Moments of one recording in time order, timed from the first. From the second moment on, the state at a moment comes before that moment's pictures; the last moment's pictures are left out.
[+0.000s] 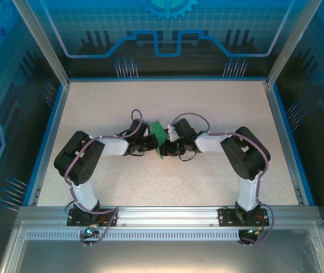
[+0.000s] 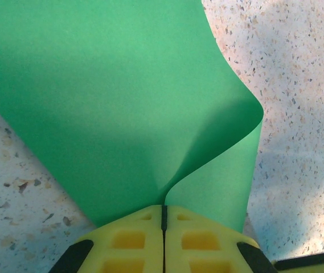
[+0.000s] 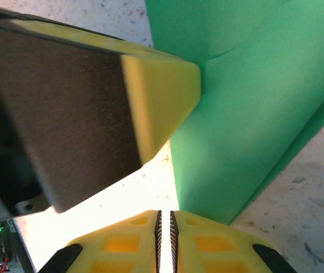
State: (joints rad) left arm -0.46 1.80 0.84 0.08 0.23 -0.68; right arm 0.63 1.92 1.01 -0.05 -0.54 0.58
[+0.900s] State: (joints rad) left arm -0.45 1.67 0.79 0.10 0.27 -0.77; right arm 0.65 1.96 1.11 -0.22 -0.47 0.59
